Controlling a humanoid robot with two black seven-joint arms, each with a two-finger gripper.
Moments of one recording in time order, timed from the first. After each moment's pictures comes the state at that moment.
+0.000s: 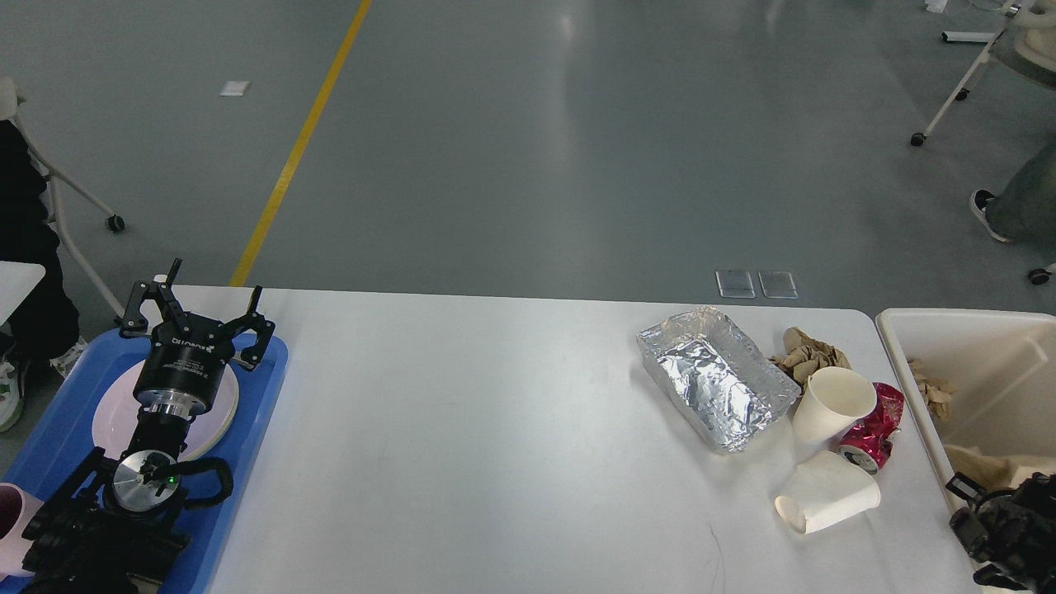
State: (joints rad) left arm -0.43 0.15 -1.50 -0.52 0.24 -0.66 -0.19; right arm 0.54 -0.30 -0.91 0.01 0.09 -0.01 -0.21
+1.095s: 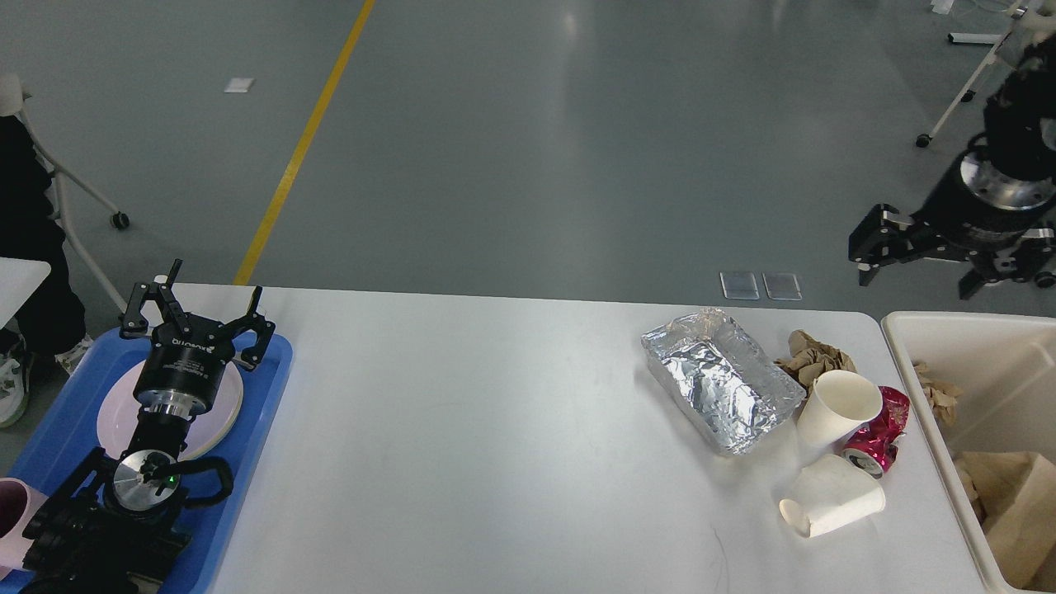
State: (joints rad) left arm -0.43 0.15 -1.50 -0.52 0.24 -0.66 -0.19; right arm 2.06 -0.39 -1.27 1.04 -0.06 0.93 -0.26
